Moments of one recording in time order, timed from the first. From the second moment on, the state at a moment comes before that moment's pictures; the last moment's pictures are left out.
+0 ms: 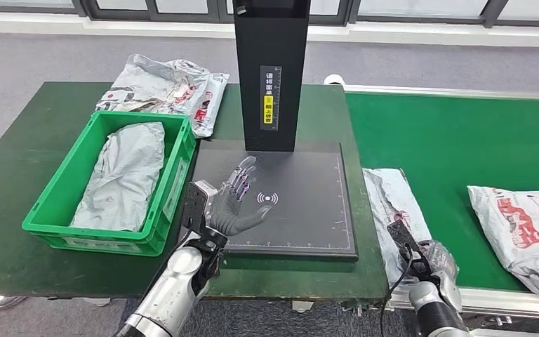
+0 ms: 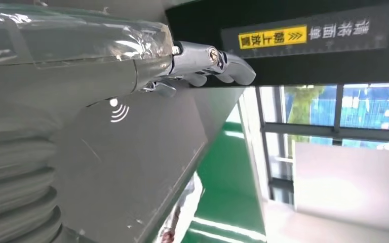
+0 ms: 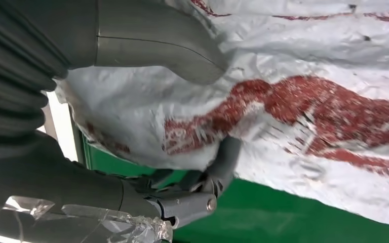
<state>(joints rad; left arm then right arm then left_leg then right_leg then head) -0.37 -0.25 -0.29 -0.98 0.01 -0.16 -0.45 -0.38 -0.01 -0.28 -0.45 1.02 -0.28 0.17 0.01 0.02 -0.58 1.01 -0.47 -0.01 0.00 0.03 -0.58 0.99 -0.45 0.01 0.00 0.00</state>
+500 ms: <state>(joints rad) -0.35 -0.25 -0.28 -1.01 0.03 -0.15 -0.43 -0.35 0.03 -0.26 -0.55 0.98 -0.47 -0.02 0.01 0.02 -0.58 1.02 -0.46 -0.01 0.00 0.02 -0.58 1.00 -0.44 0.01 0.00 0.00</state>
